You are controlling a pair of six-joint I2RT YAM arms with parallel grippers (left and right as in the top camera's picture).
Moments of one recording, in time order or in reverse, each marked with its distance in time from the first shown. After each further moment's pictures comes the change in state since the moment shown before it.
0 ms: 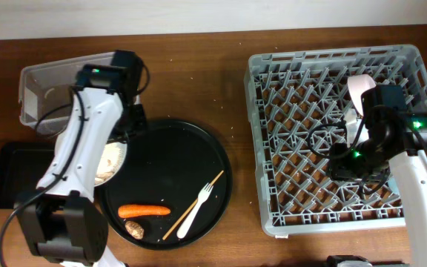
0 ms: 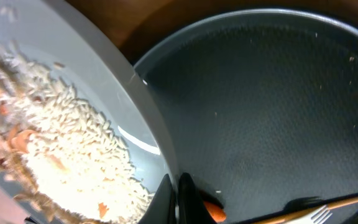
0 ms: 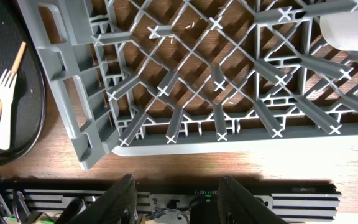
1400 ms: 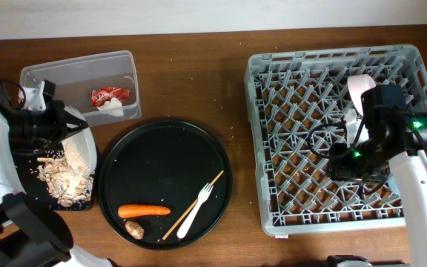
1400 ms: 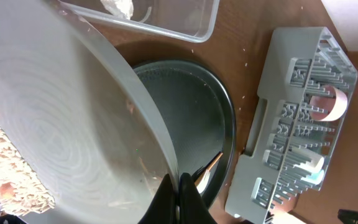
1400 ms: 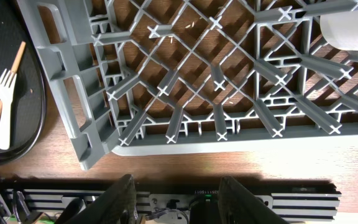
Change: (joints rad) left arm 0.632 -0.002 0.000 0.030 0.873 0.544; right arm 0.000 0.000 -0.001 0.000 0.000 0.000
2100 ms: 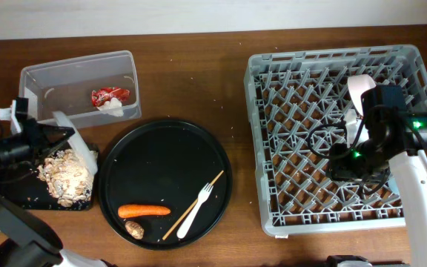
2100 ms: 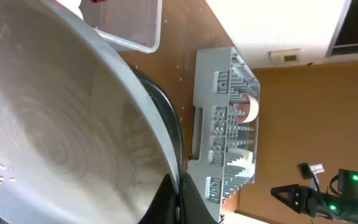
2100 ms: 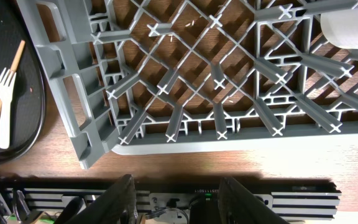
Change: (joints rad) left arm 0.216 -0.006 -0.152 -0.051 0.359 0.276; right arm 0.000 0.000 0.000 -0.004 0.000 0.000
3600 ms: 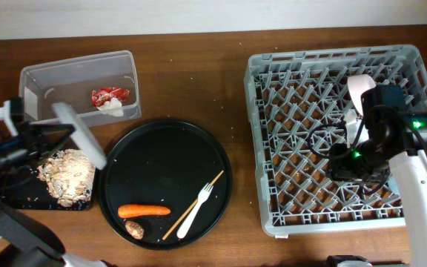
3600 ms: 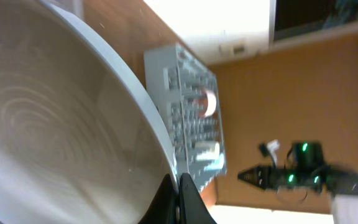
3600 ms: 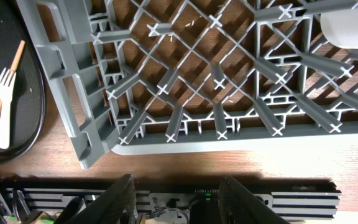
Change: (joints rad) left arm -0.004 -0.041 -0.003 -0.226 0.176 0.267; right arm 0.000 0.000 0.000 0.000 0.000 0.000
